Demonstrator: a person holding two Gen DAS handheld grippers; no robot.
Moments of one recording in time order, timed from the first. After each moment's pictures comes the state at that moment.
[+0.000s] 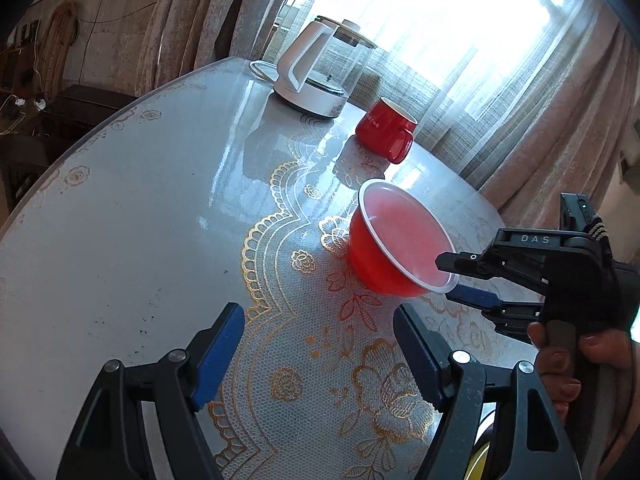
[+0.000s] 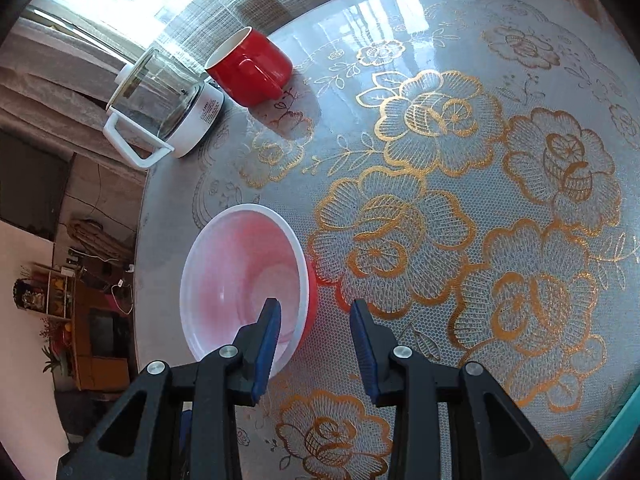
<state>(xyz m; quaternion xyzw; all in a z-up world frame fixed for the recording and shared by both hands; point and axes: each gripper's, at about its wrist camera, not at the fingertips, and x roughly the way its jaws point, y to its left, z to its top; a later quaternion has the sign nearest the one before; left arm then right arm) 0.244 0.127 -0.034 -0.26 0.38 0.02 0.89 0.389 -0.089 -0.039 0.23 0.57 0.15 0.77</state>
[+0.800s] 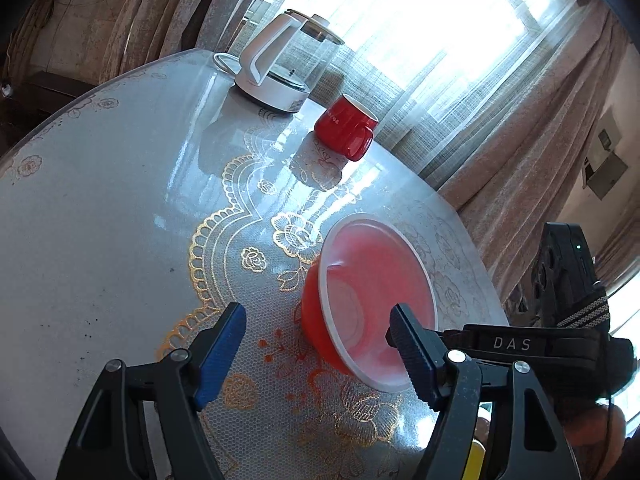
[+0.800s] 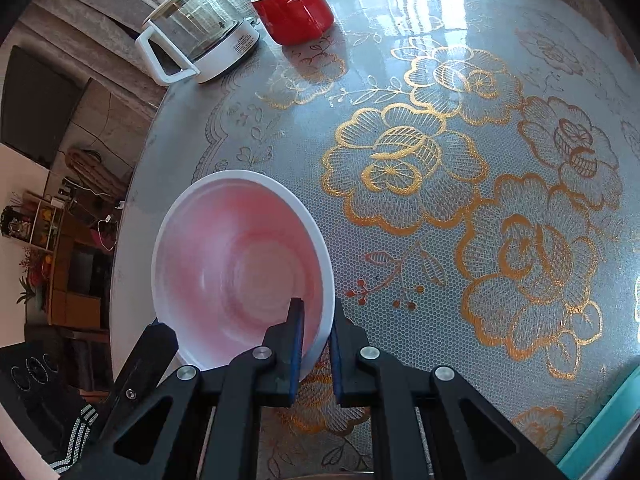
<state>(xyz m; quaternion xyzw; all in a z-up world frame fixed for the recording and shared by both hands) 0.252 0.121 -0.042 -0.30 0.37 -0.06 0.88 0.349 -0.053 -0.047 0.12 0.59 0.20 0.77</state>
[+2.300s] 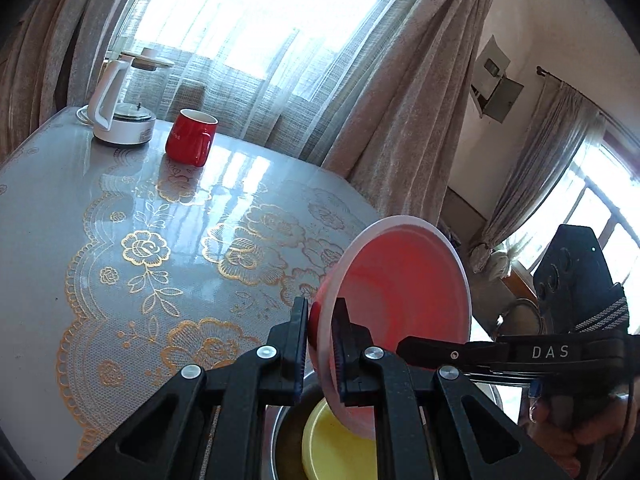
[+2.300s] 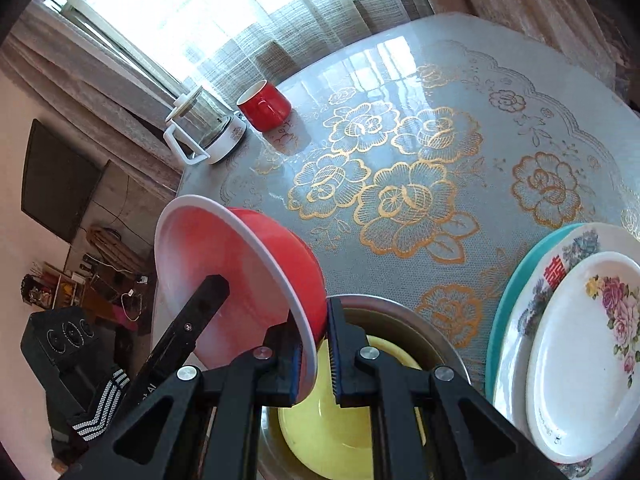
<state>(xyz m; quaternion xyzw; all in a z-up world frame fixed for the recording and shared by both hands) 0.213 0.042 0.017 -0.19 0.30 -0.25 0.90 0.203 -0.166 0.015 0.24 0.48 0.15 0.83</state>
